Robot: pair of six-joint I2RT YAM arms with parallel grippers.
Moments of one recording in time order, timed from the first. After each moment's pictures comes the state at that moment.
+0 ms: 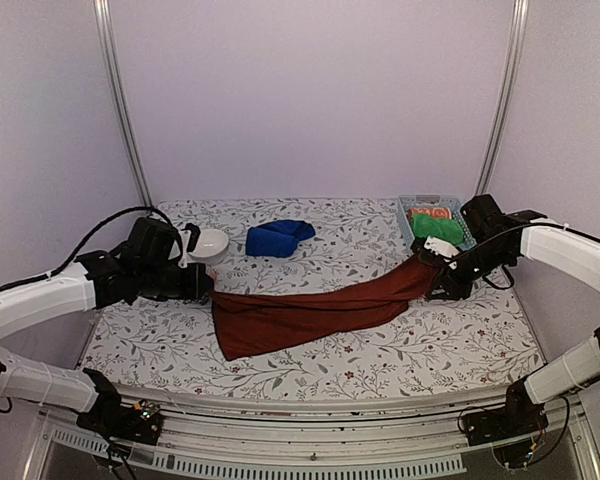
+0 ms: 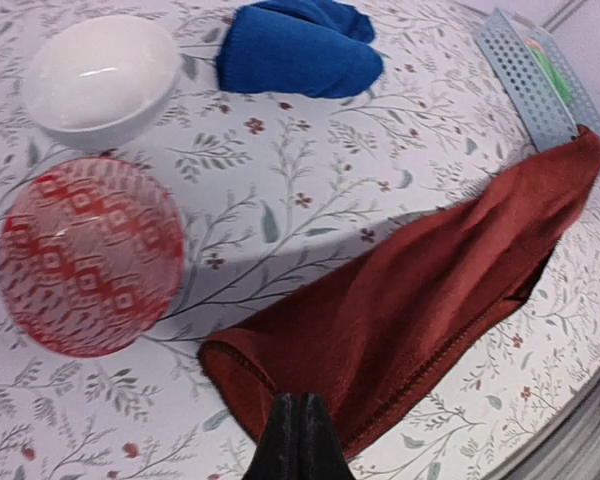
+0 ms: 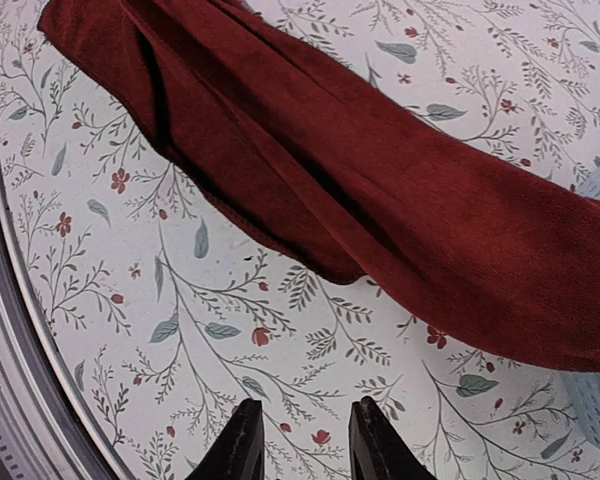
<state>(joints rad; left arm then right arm) -0.61 1.14 0.75 -0.35 -0.02 -0.48 0.30 1.38 1.01 -0.82 -0.40 -0.66</state>
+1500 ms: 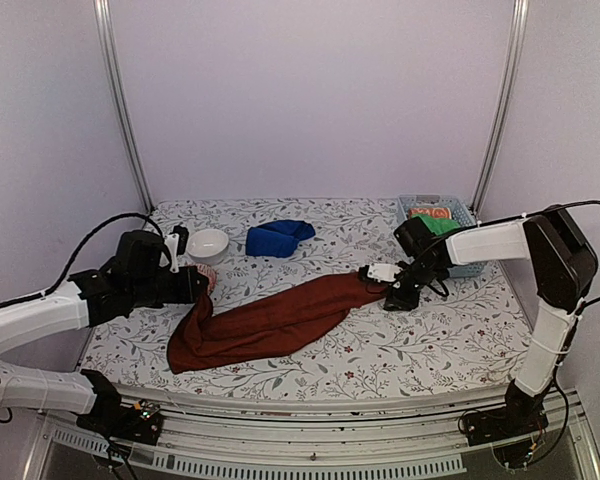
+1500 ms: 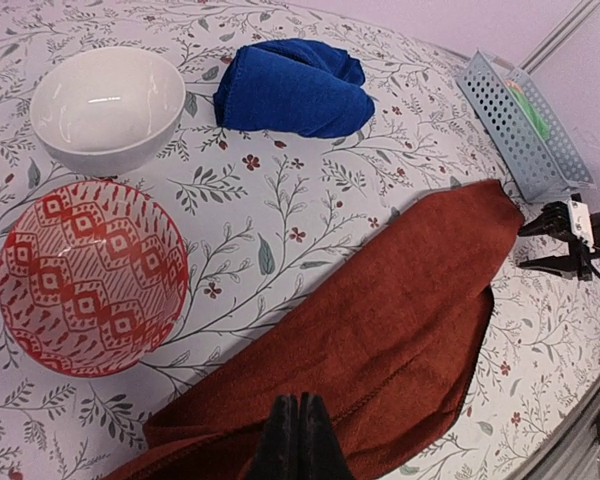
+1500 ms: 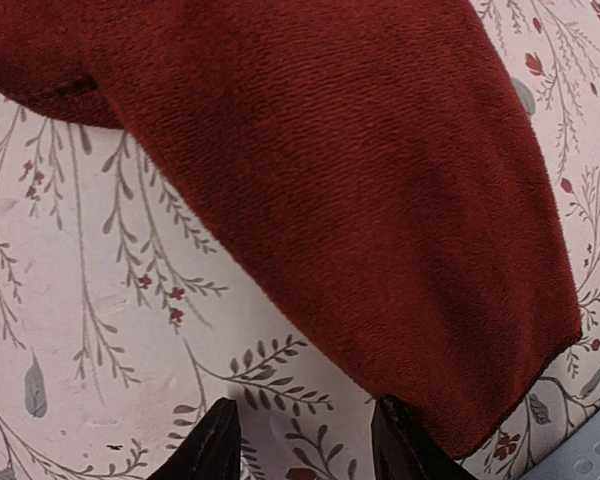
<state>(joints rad) -0.59 1.03 0.61 -0.20 -0.06 -0.50 0.51 1.85 1.10 -0.45 -0.15 -0.78</state>
